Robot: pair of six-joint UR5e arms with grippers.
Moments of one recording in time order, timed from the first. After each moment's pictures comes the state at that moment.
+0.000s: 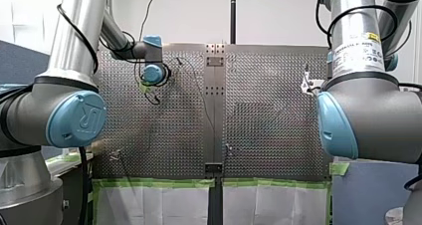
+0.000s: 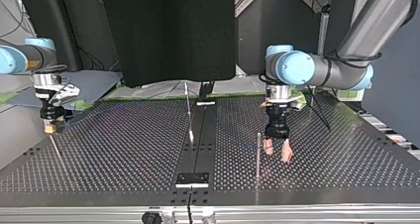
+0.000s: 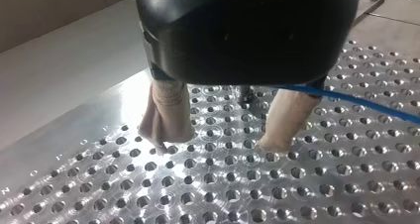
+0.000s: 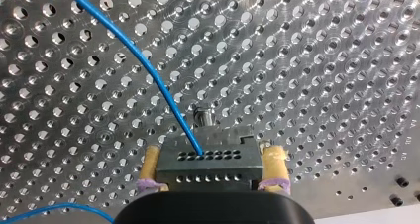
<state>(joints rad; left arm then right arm) -0.17 -1.80 -1.74 -2.54 -1.73 -2.31 1.54 -1.06 1.52 -0.57 1.22 1.71</state>
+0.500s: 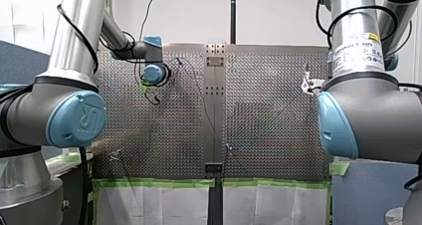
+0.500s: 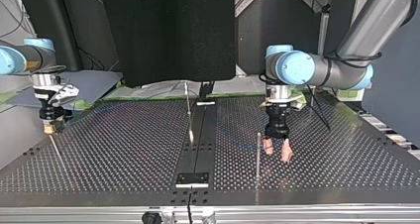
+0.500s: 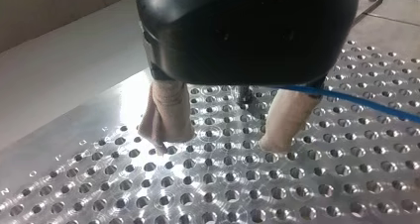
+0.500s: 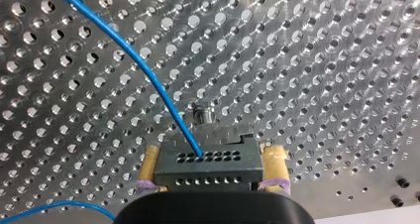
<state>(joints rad) -0.17 -1.80 -1.74 -2.54 -1.73 -2.31 1.53 -1.06 1.51 -0.57 1.22 1.71</state>
